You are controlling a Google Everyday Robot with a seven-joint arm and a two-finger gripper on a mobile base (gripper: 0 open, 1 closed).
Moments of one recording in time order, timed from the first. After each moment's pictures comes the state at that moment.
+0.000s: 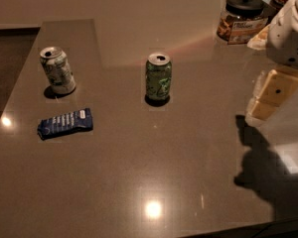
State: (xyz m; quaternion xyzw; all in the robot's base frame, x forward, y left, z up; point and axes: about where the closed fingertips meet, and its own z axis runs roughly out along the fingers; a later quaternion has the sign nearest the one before) arm 0.452 -0.206 0.973 -0.60 0.78 -0.03 0.18
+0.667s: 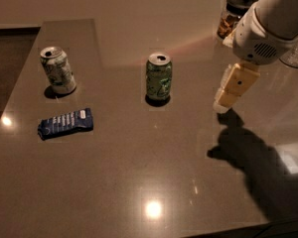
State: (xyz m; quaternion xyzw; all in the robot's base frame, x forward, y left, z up) arm 0.504 -0.175 0.953 -0.58 0.78 -0.01 0.21
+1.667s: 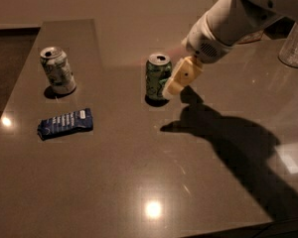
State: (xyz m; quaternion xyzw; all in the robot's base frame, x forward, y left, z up) arm 0.571 -0.085 0.926 -0.56 0.78 0.09 0.29
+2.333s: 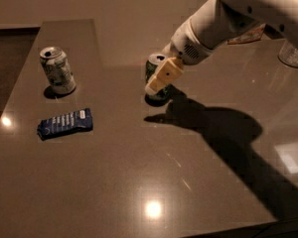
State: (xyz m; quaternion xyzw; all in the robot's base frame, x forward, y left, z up) arm 0.584 -0.046 0.915 -0.55 0.76 0.15 0.30
